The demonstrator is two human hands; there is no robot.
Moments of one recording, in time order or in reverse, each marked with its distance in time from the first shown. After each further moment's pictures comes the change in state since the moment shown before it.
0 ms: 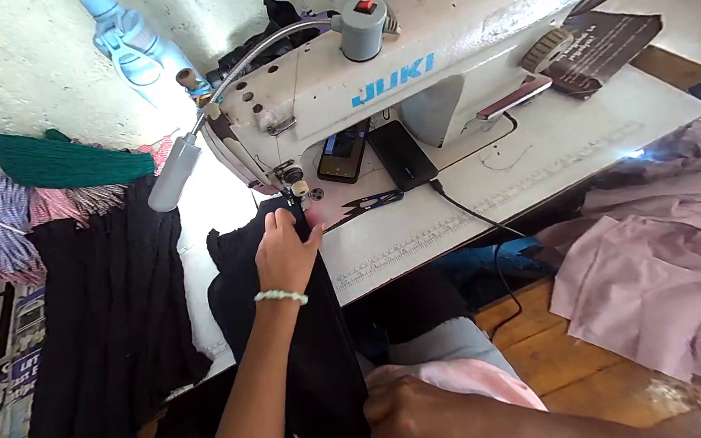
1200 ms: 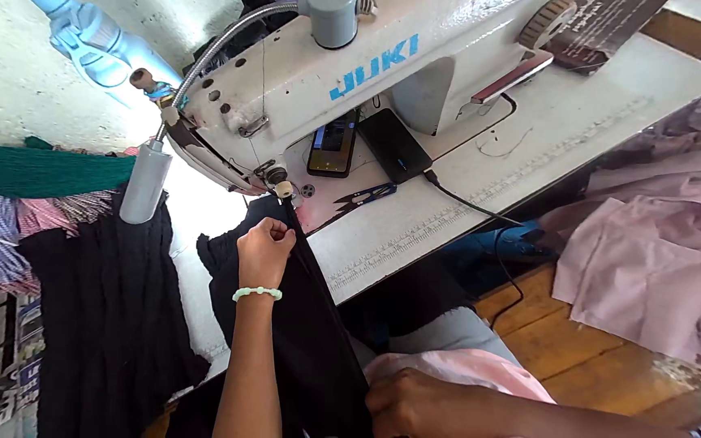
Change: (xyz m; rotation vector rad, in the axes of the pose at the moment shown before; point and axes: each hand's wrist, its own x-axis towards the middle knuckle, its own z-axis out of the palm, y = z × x) left_hand 0.015 -0.014 -0.006 -0.181 -0.174 -0.211; right_hand -0.005 0.002 -0.003 0.023 -0.006 0.032
